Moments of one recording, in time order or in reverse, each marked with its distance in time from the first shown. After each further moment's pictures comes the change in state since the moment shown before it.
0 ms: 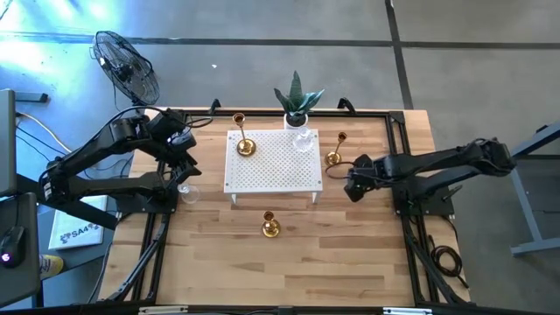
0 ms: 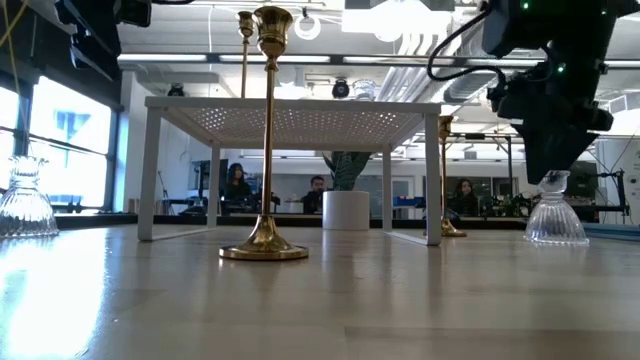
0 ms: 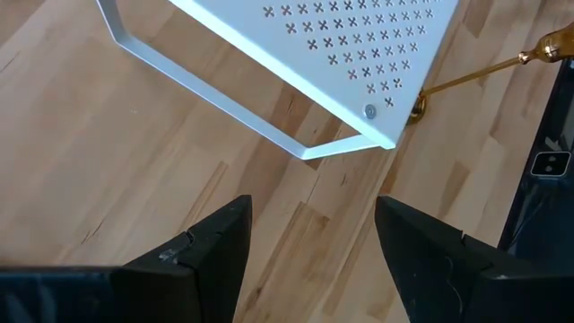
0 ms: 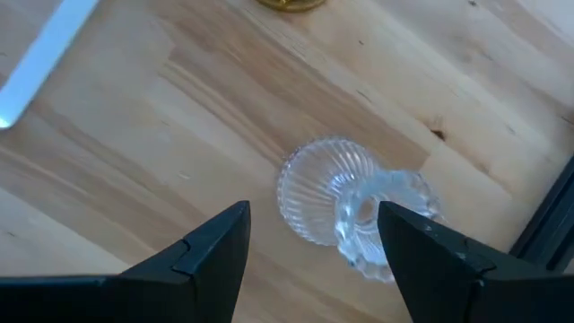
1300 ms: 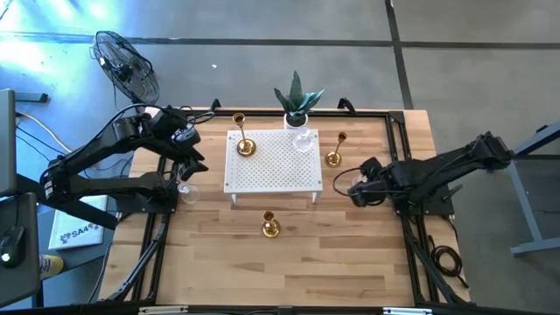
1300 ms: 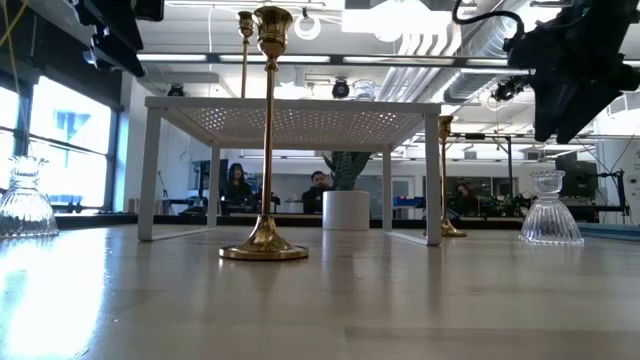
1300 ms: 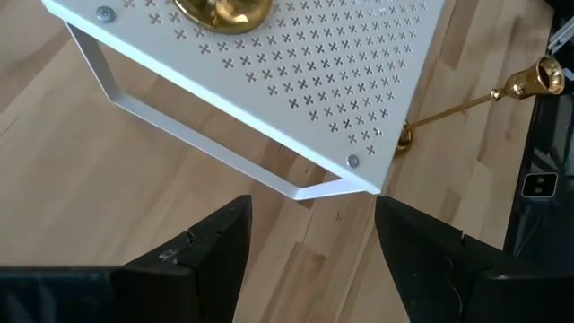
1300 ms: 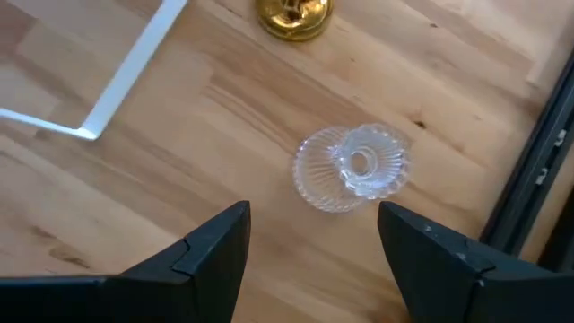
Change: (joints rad) left arm 0.000 0.019 0.000 0.114 0.011 0.027; right arm 0.238 -0.014 0.158 -0.221 0.121 0.314
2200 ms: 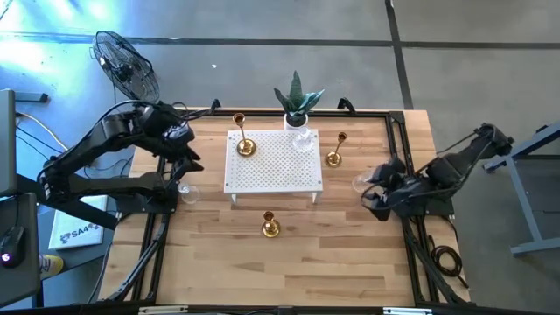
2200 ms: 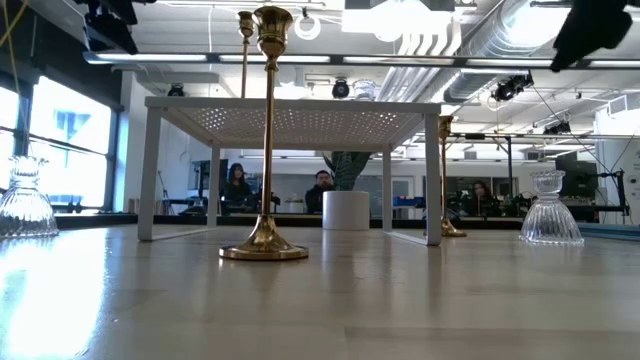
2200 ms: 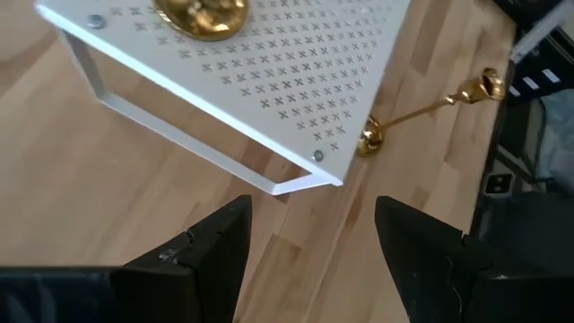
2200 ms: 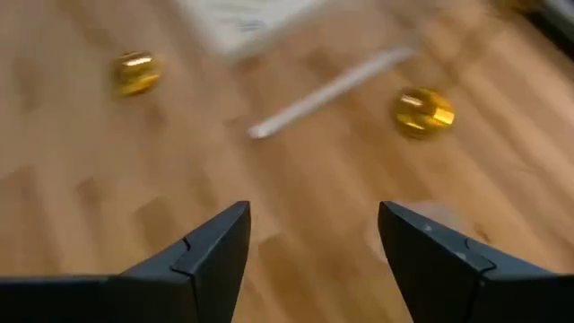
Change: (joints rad) left arm 0.000 -0.001 0.102 -0.082 0.032 -0.035; right arm 0.285 -0.216 0.113 0.028 0.113 -0.283
